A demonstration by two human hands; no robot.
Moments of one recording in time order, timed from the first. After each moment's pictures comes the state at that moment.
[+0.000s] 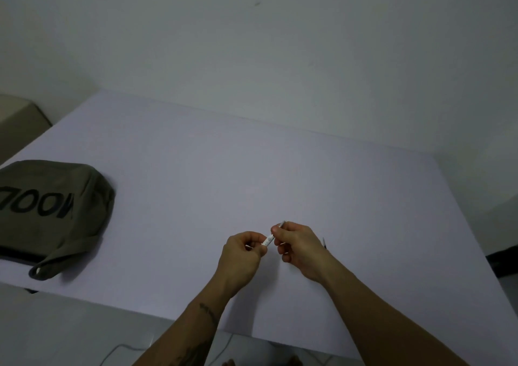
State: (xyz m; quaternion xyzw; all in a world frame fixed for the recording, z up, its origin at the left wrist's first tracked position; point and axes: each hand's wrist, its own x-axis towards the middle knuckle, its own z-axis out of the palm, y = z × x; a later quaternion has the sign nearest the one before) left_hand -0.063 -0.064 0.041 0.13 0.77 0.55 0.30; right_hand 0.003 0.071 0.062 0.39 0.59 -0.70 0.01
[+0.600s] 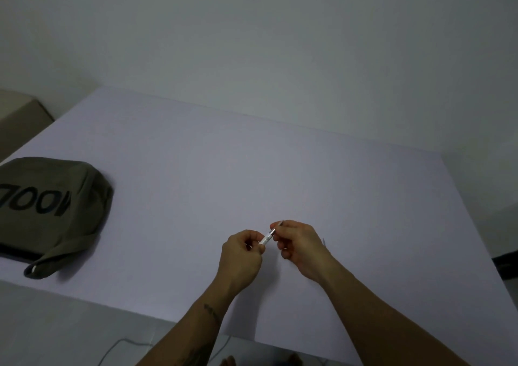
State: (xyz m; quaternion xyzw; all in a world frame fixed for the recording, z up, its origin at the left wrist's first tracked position) left_hand -0.062 -0.050 0.034 0.11 0.80 0.52 0.26; right_hand -0.003 0.086 0.053 0.39 0.55 -0.73 -0.01
